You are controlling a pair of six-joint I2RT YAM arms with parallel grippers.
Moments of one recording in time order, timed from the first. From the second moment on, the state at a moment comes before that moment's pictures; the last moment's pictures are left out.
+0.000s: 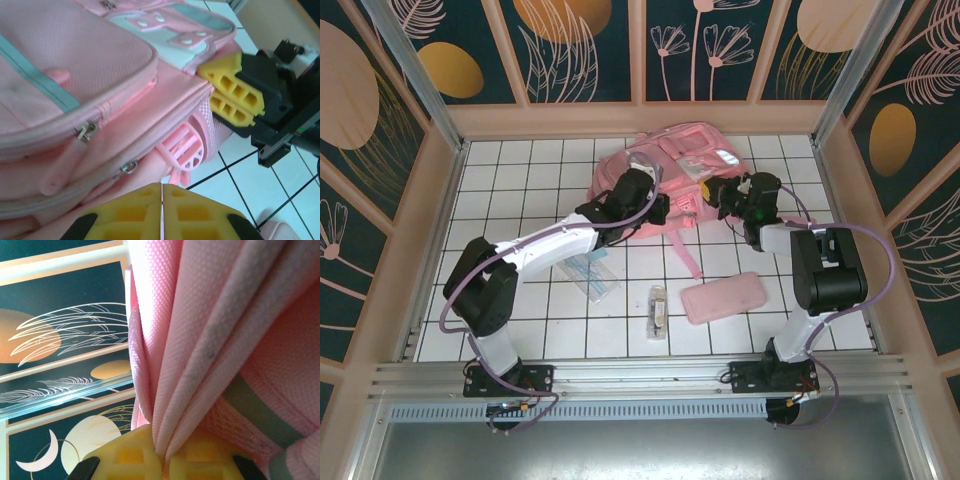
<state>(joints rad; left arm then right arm) -0.78 1.78 1.32 -0.12 -0.03 -0.52 0.14 1.74 0.81 0.67 -0.62 1.57</state>
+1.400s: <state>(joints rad) -0.77 1.87 1.43 -0.24 -0.14 -0.45 0.15 1.64 0.87 0.57 -0.52 1.58</state>
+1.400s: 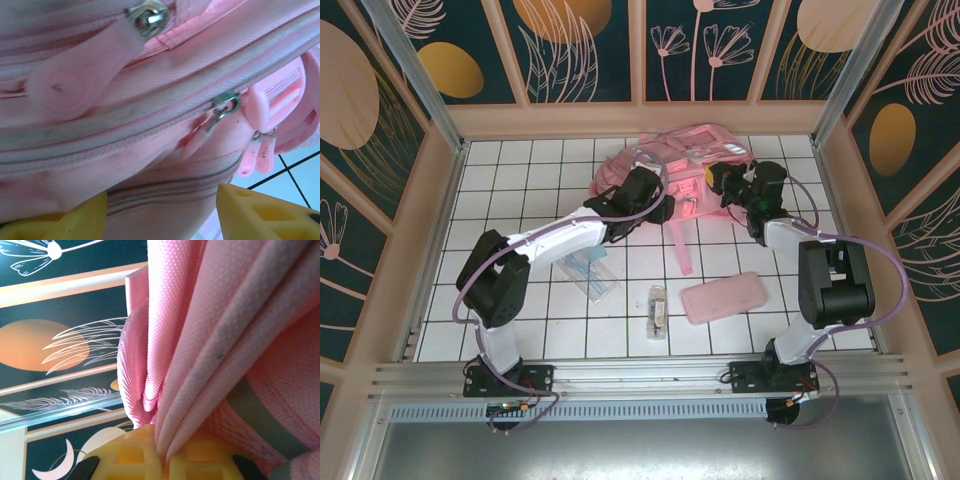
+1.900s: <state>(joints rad) -0.77 1.98 1.68 -0.37 -0.19 -0.49 0.17 1.66 0.87 0.57 -0.49 1.57</state>
